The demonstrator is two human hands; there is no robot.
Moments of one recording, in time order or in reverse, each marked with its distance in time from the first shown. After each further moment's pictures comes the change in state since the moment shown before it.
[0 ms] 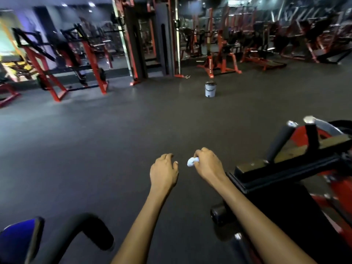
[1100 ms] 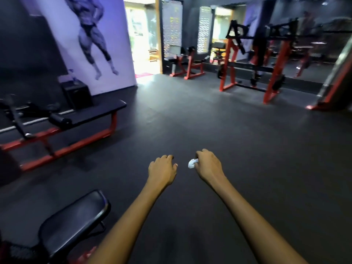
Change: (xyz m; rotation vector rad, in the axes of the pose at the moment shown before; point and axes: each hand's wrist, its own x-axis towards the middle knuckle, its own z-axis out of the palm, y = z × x) left_hand 0.433 -0.418 -0.119 0.260 0.171 -0.940; right_hand 0.550 -0.427 0.295 0.065 -0.417 -0.971
